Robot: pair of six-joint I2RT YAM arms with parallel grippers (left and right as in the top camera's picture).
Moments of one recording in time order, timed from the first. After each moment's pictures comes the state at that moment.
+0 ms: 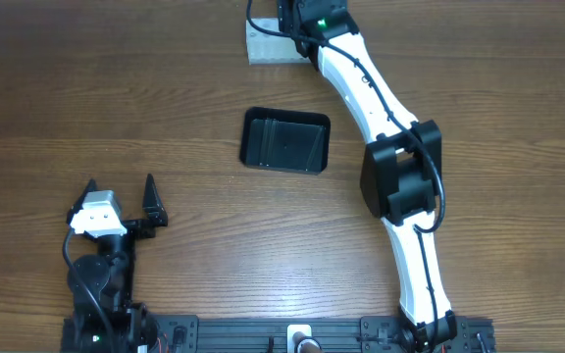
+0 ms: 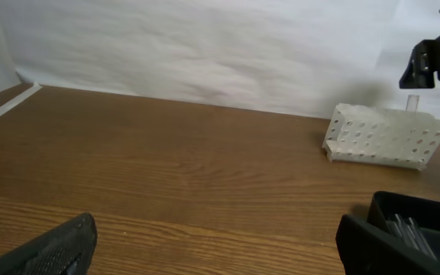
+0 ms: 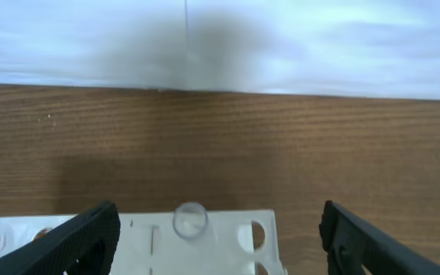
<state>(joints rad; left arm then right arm) 0.07 0.01 0.01 -0.07 -0.01 -0.10 0.38 2.42 2.24 -0.54 0.36 0.21</state>
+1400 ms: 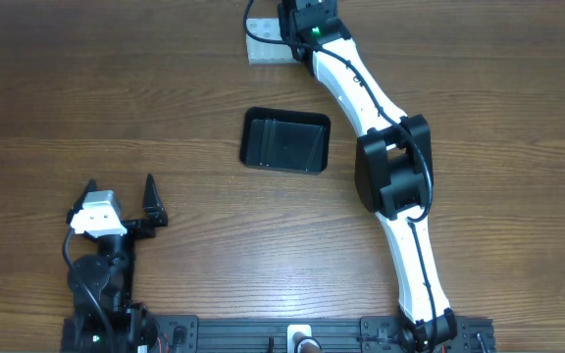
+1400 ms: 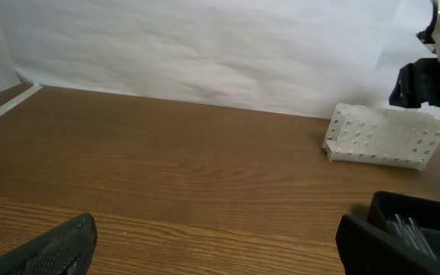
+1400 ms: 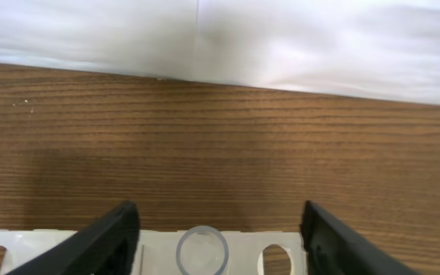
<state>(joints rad) 0.07 0.01 0.01 -0.07 -0.01 -0.10 0.38 2.50 2.24 -0.46 0.36 0.15</state>
